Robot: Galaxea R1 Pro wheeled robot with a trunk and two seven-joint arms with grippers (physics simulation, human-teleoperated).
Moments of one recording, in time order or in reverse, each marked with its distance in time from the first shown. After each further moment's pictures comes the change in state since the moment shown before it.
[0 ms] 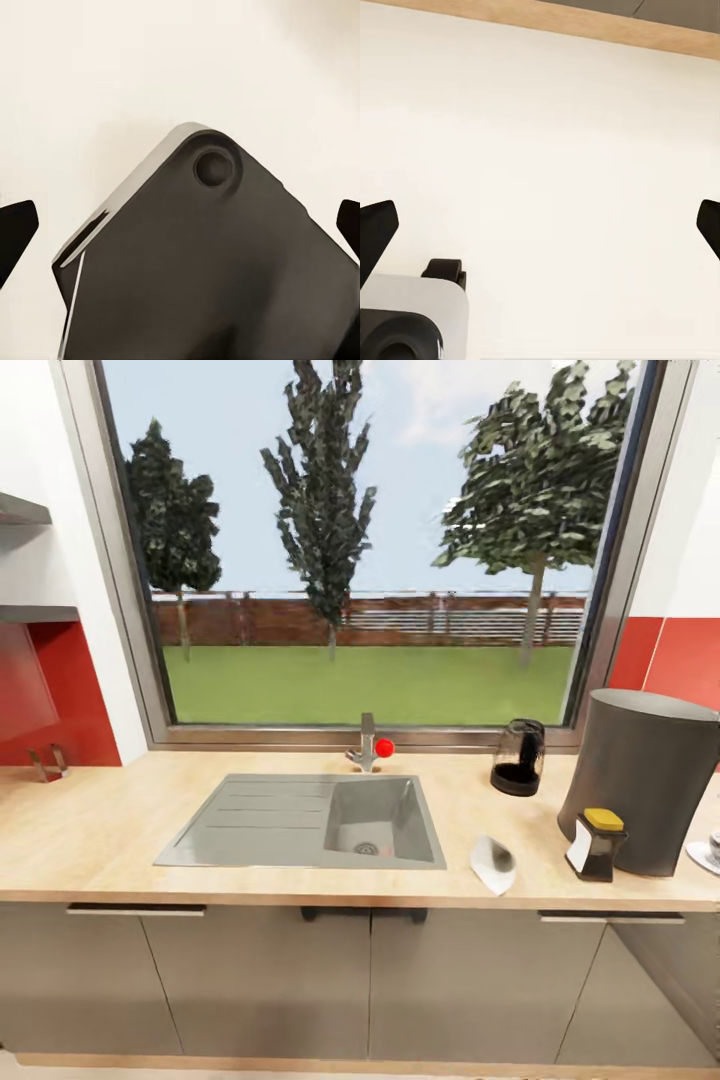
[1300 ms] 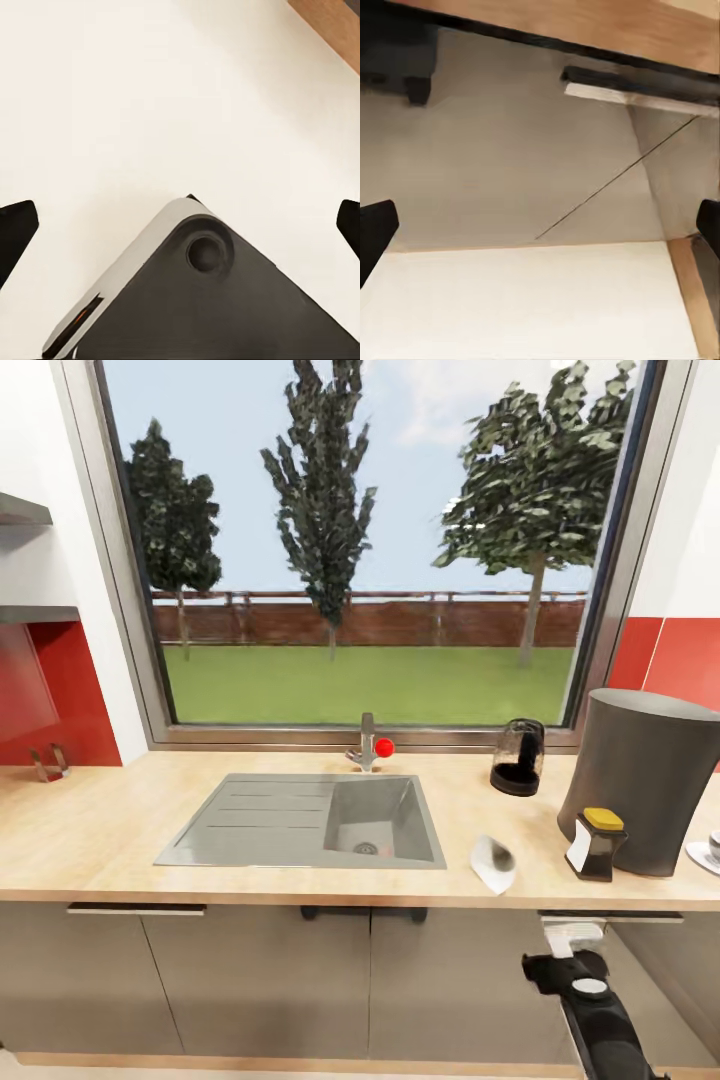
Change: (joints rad) left arm 0.001 0.053 0.007 -0.133 0.005 0.003 0.029; right arm -0.002 0.187 0.064 -1.318 0.049 0.921 0.041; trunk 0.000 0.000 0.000
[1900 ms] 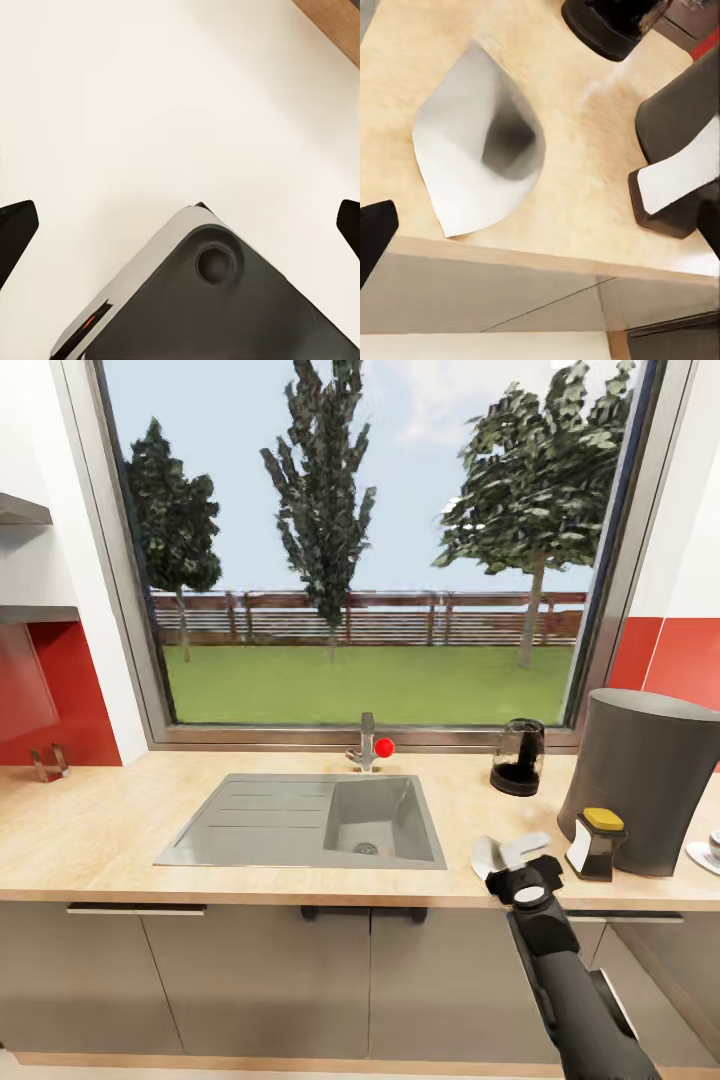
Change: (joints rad) left arm 0.000 0.000 0.000 -0.024 0.007 0.004 0.054; right arm -0.176 0.034 0.229 -0.180 0.198 0.222 0.009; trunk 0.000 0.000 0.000
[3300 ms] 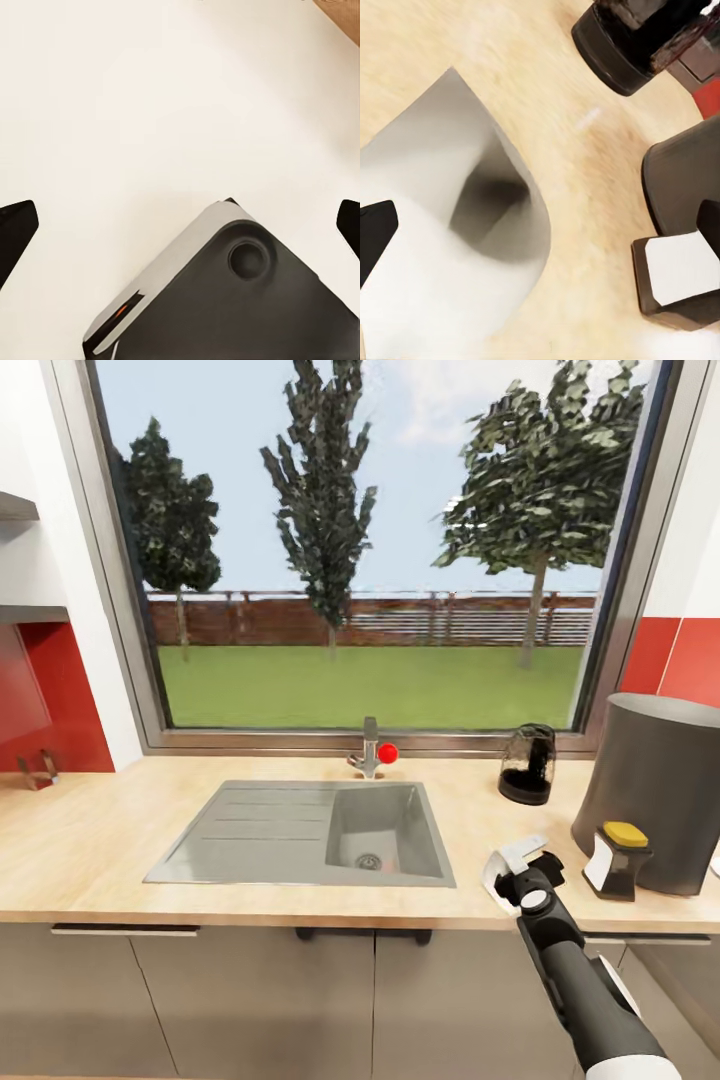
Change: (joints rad) left arm 0.000 0.005 -0.001 0.016 -0.004 0.005 0.068; right arm -0.064 -0.086 0.000 0.239 0.032 -0.198 -0.003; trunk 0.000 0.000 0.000
